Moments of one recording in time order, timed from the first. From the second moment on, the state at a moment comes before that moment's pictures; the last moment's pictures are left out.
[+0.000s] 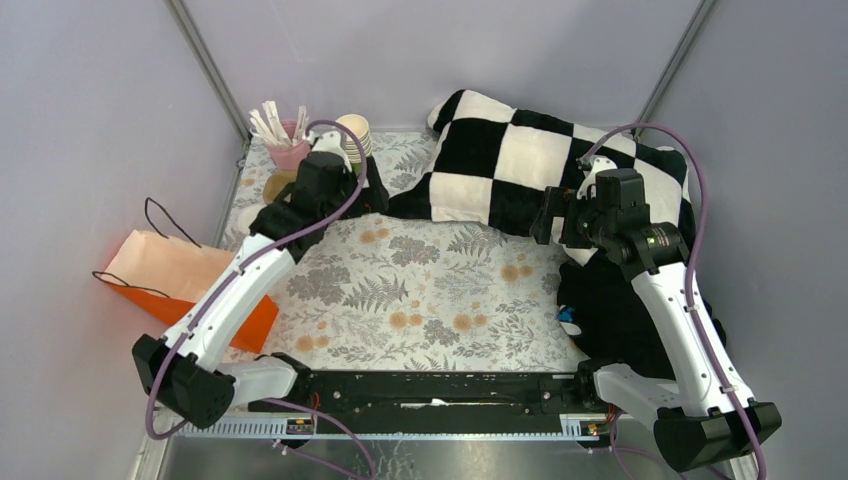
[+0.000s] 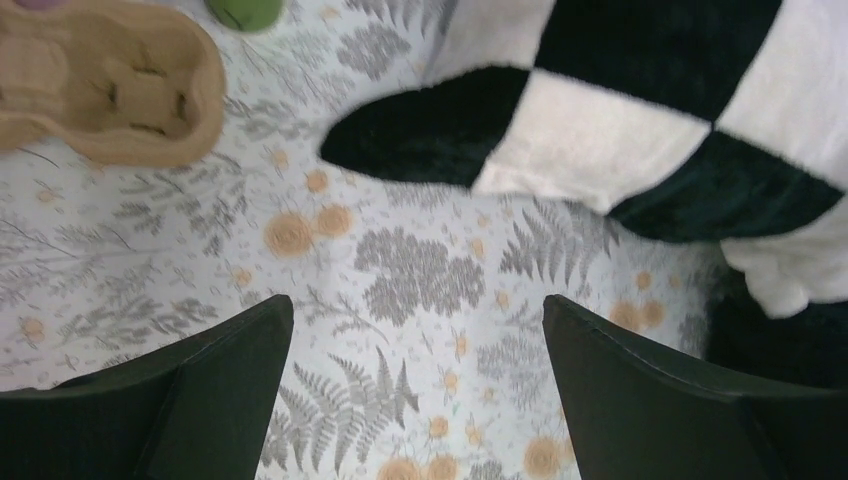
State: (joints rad) left arm -0.50 1.19 1.19 -0.56 -0.17 -0.50; right arm 0.22 1.03 1.18 -0.89 -0.10 0.28
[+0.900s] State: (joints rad) left arm -0.35 2.06 2.12 -0.60 -0.26 -0.19; right arm 0.24 1.14 1.18 -0.91 -0.14 0.28
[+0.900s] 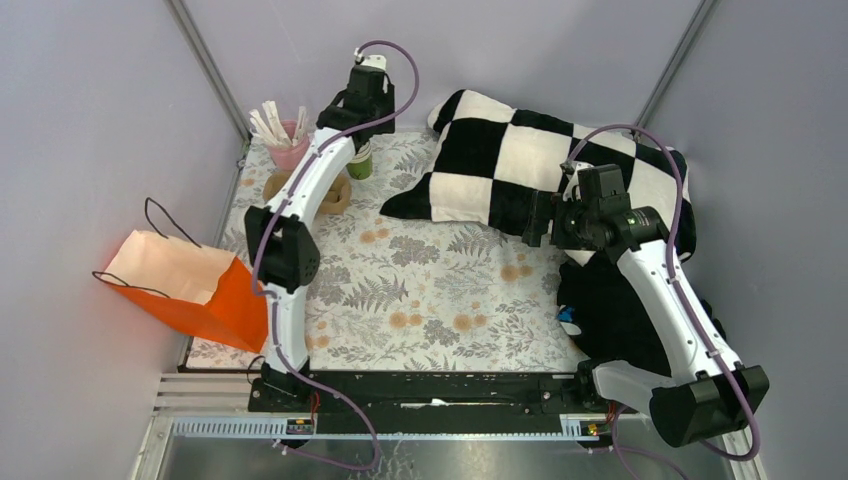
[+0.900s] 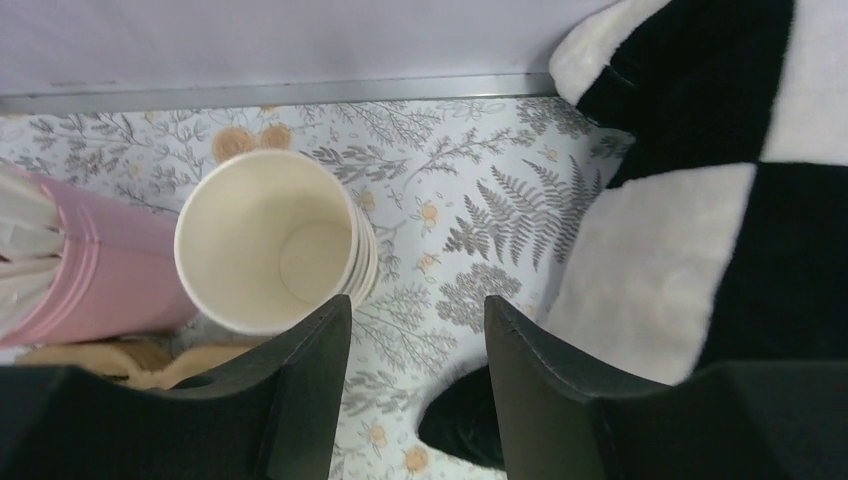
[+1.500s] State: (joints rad) left arm -0.26 2.27 2.28 -0.61 -0.23 -0.17; right arm 0.24 1.18 1.19 -0.95 -0.12 0.28
